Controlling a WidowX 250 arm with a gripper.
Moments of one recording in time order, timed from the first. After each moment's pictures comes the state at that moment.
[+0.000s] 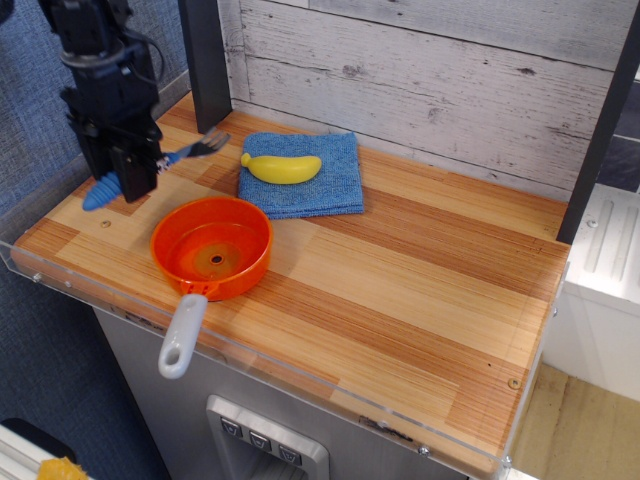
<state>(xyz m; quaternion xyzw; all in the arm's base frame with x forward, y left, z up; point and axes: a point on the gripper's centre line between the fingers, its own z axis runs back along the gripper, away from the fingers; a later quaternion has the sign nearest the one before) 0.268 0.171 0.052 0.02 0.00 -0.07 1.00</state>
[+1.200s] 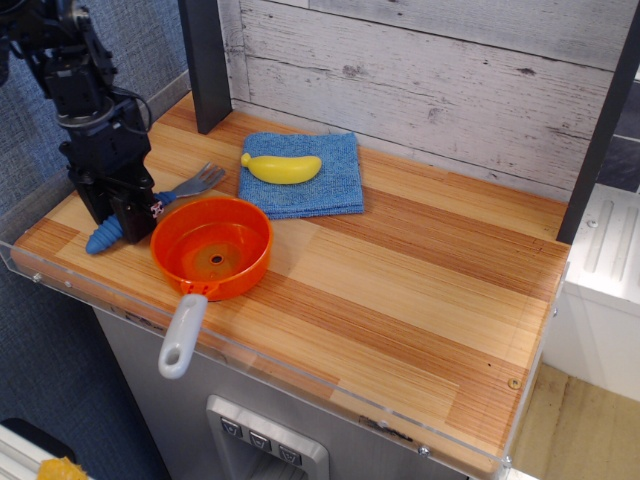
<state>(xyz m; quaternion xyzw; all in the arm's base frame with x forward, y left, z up) 0.260 0.186 0.010 0.00 -0.02 -0.06 1.00</state>
